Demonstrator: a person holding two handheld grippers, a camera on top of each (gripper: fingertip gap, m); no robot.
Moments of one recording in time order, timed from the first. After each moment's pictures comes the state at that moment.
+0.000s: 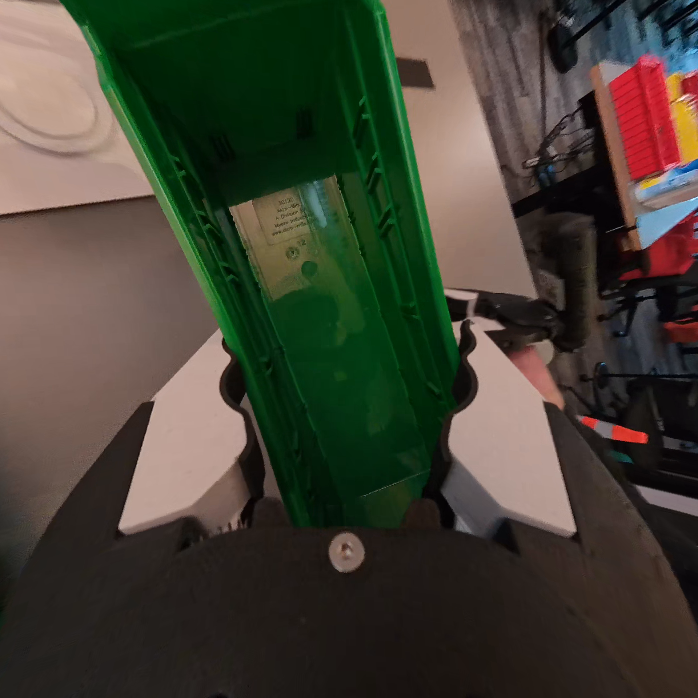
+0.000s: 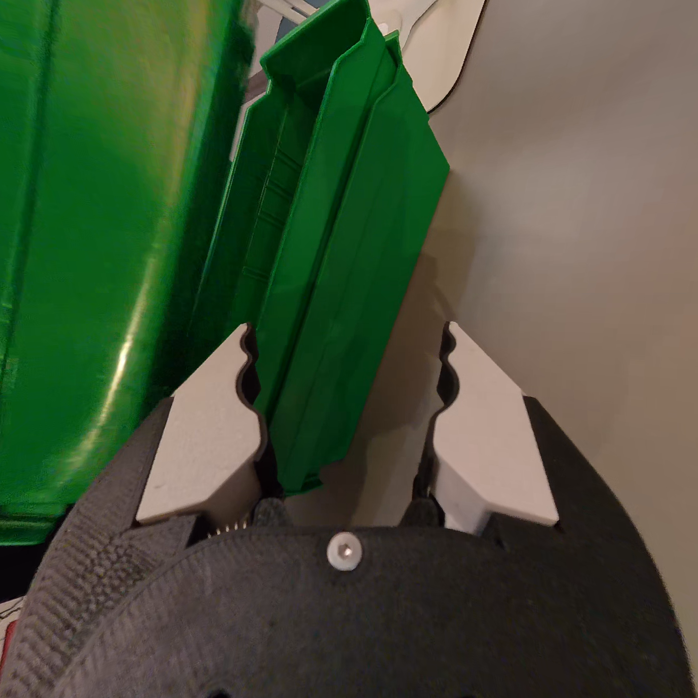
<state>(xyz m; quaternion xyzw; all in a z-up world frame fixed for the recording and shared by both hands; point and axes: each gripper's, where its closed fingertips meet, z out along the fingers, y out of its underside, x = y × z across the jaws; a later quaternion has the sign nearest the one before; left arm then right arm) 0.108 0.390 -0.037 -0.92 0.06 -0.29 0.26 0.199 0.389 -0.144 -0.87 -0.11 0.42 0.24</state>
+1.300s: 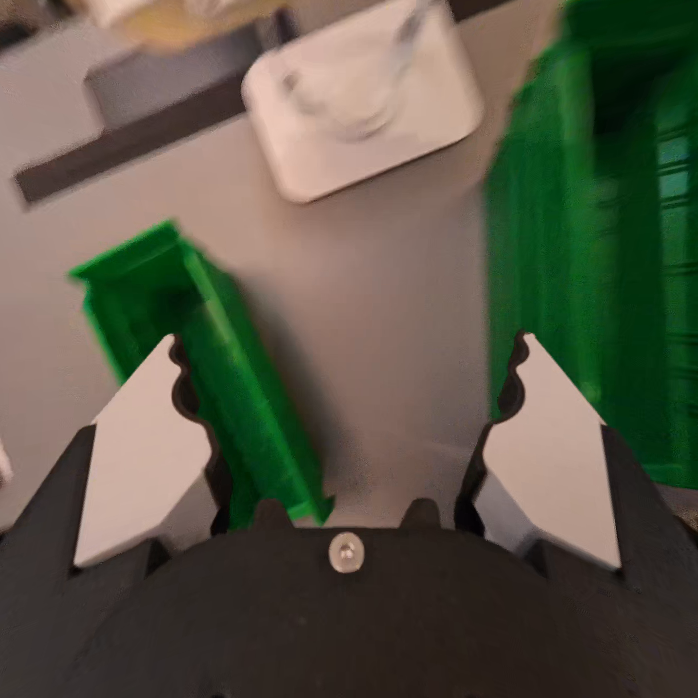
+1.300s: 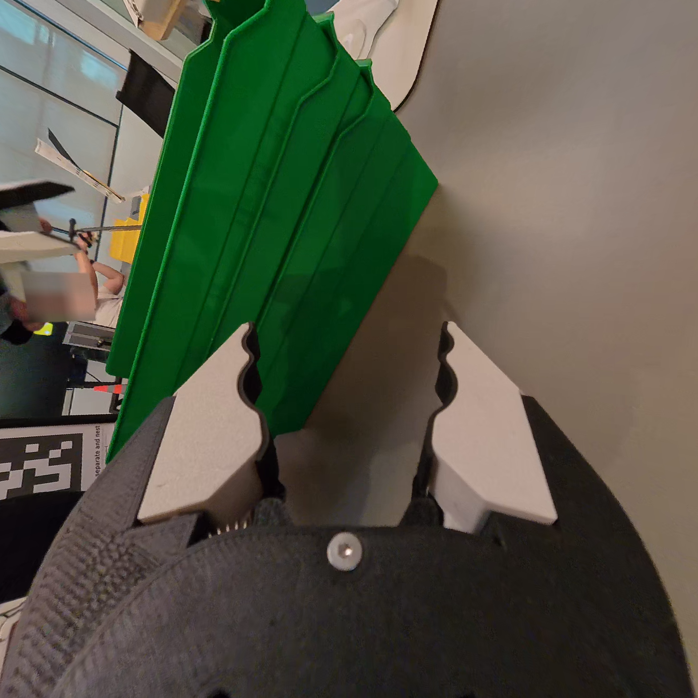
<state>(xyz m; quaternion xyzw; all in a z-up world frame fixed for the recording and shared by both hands) -0.065 0.389 -0.071 -0.95 0.11 0.00 0.28 0.229 0.392 -0.154 -0.87 -0.08 0.42 0.24</state>
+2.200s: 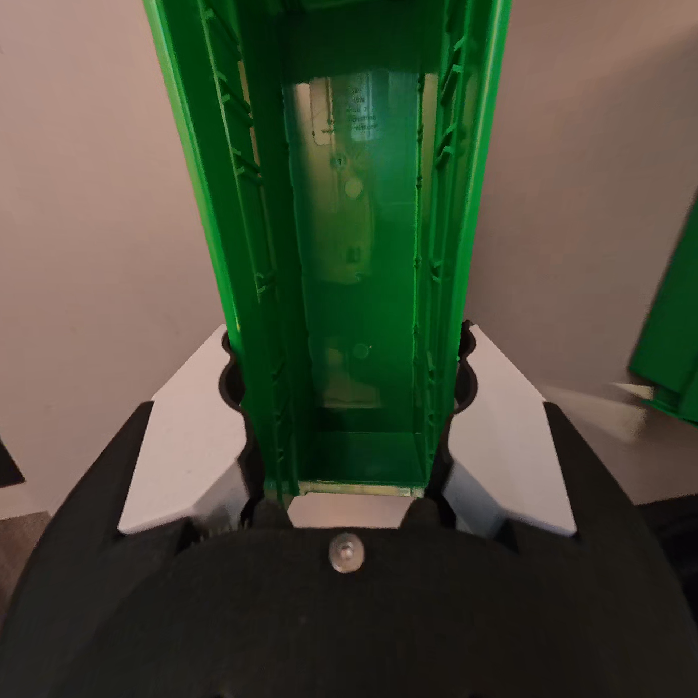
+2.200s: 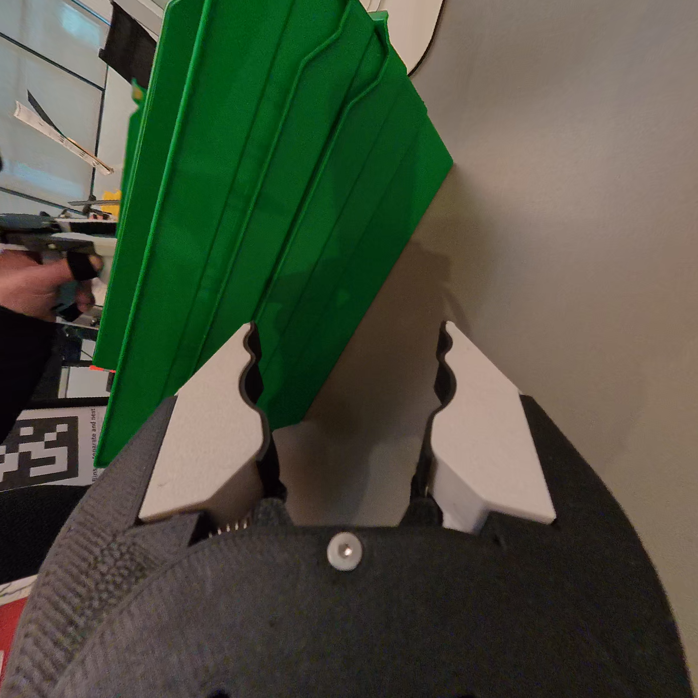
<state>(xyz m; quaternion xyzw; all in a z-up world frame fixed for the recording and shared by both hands) -0.185 0.346 -0.155 -0.99 0.04 -0.01 0.15 0.216 0.388 -0.163 -0.88 -0.10 0.42 0.21</state>
